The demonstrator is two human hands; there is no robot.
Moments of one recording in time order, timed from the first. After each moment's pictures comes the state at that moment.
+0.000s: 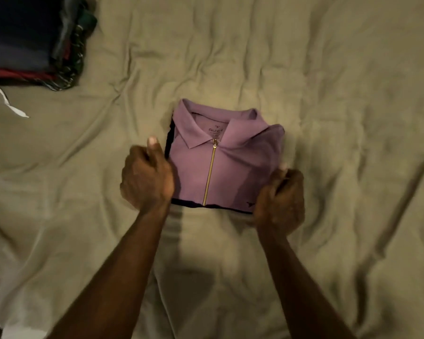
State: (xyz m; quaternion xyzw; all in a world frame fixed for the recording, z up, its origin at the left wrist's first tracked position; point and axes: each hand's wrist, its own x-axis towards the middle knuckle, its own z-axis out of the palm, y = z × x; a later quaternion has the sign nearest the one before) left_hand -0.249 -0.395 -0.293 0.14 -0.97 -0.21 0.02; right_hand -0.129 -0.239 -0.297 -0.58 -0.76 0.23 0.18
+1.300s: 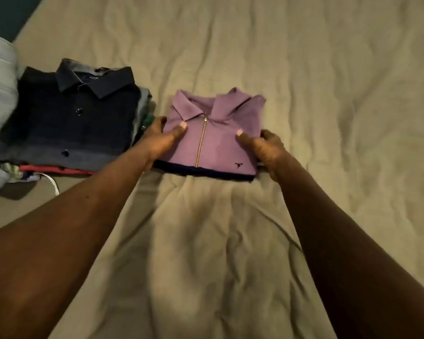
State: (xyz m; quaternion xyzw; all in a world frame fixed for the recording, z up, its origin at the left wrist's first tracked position) left_hand -0.580 -0.427 -0.274 -0.01 -0.84 -0.48 -0.26; right_hand -0.442 -0.207 -0.258 -0.41 -0.65 0.64 -0.02
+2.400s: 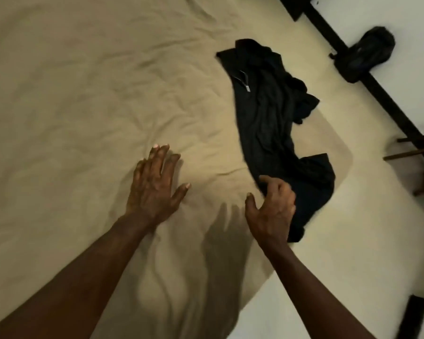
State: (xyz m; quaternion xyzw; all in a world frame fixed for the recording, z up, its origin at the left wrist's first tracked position) left_hand -0.010 -0.020 -0.309 -0.61 -0.75 -0.20 -0.15; right_hand 0.241 0.029 -0.247 -0.68 -0.71 0.06 0.18
